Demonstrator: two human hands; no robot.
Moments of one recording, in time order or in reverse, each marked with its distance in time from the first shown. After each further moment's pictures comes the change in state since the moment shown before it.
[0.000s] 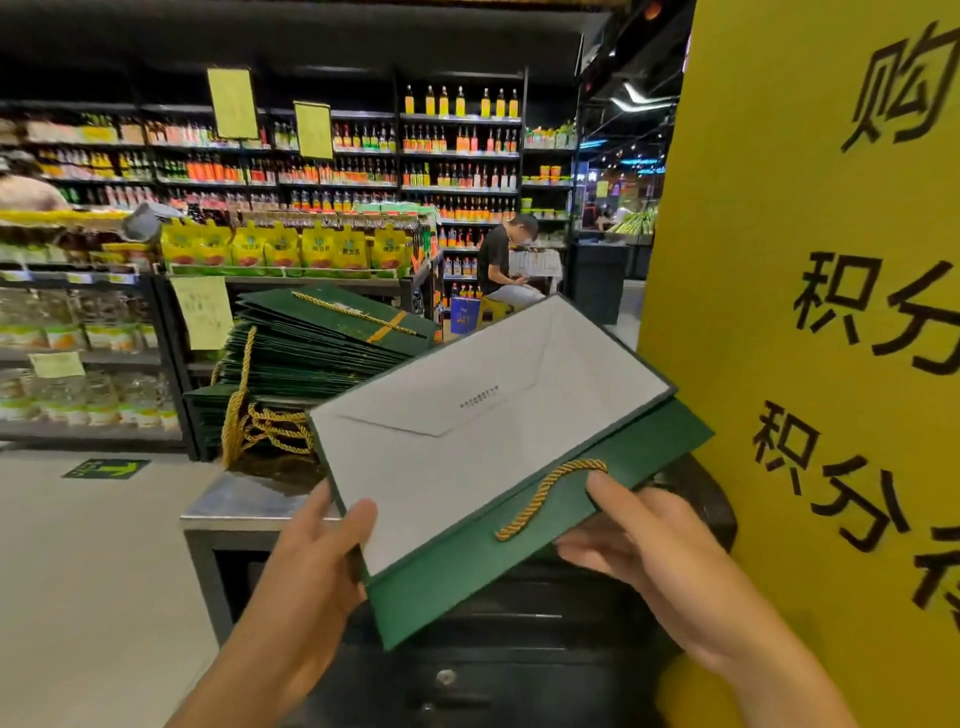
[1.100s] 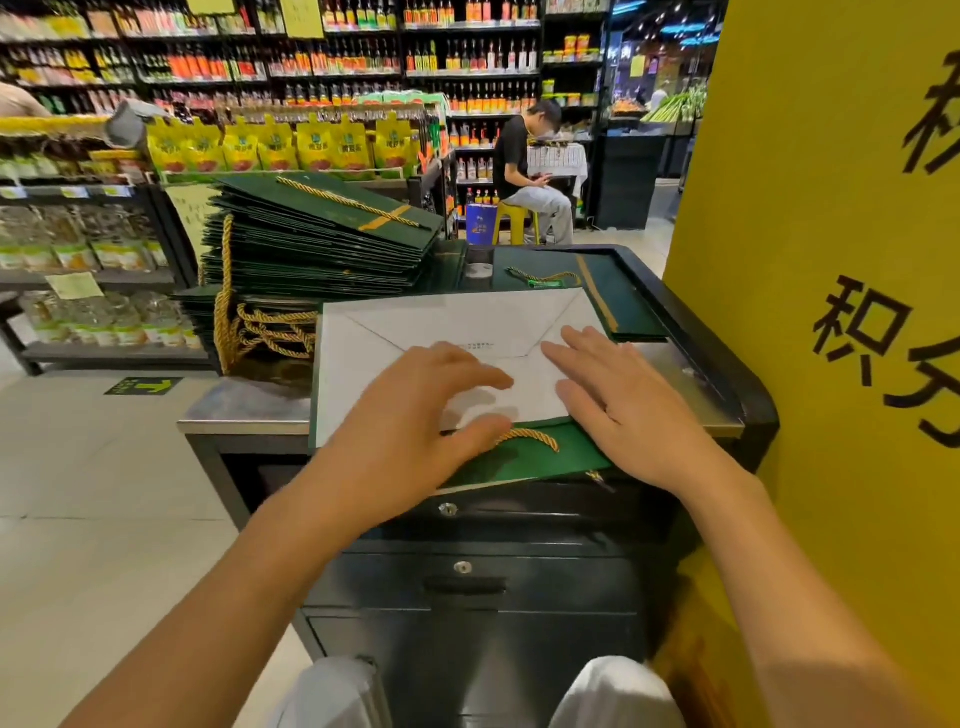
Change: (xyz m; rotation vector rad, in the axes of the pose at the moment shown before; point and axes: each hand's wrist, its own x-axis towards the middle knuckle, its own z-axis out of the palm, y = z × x) left_hand 0.025 0.012 0.036 1.277 -0.295 0.676; right_hand 0.093 0.050 -0.029 -1.245 -0.073 -0.492
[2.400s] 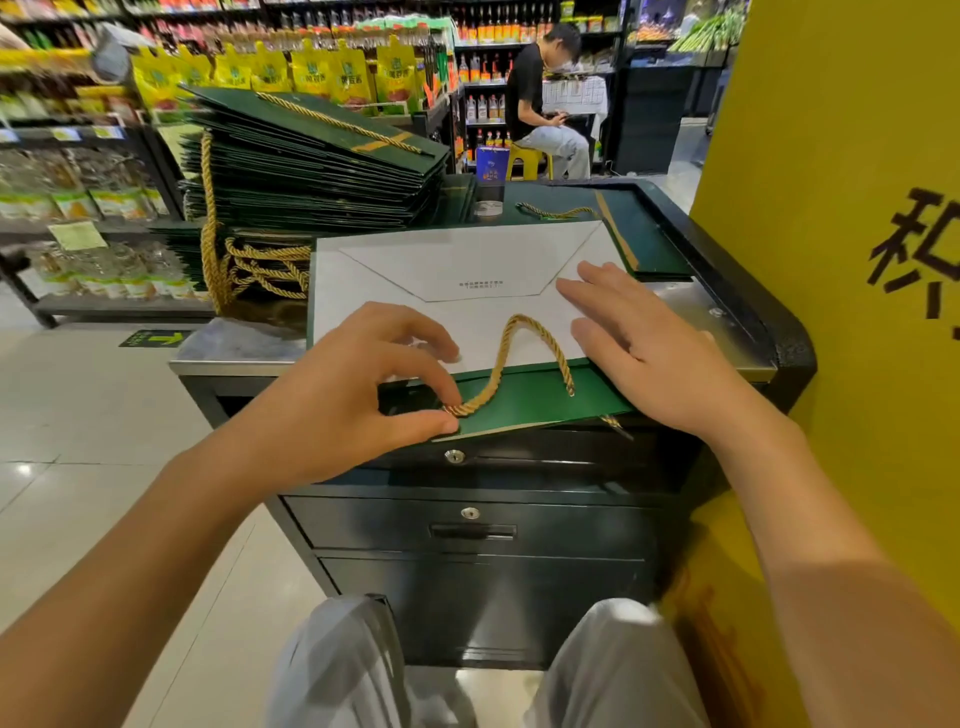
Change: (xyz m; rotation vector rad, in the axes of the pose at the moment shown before) left_hand -0.024 -0.043 -0.011 -0.009 -0.142 0.093; right_hand 0.000 0.003 0.004 0.155 -0.010 0.030
